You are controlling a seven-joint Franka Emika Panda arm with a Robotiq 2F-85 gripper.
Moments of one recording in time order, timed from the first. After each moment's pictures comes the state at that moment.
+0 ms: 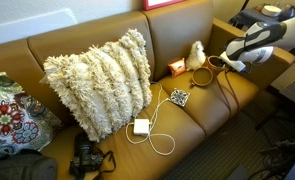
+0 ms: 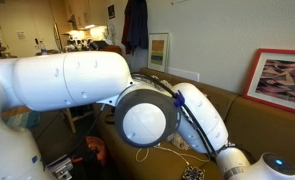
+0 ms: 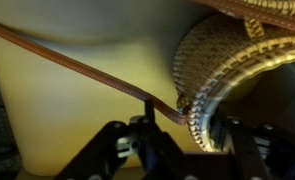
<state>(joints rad) -0.45 1.48 -0.20 -1.04 0.31 2.71 0.75</state>
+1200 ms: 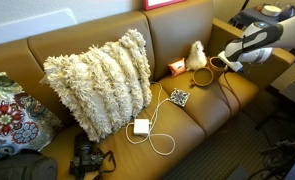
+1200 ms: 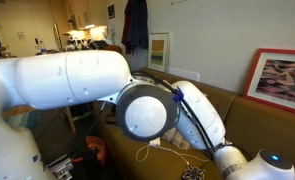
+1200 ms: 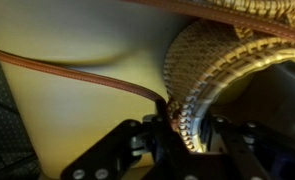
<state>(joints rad) -0.41 1.47 -0.24 -1.05 0.30 2.70 0.89</state>
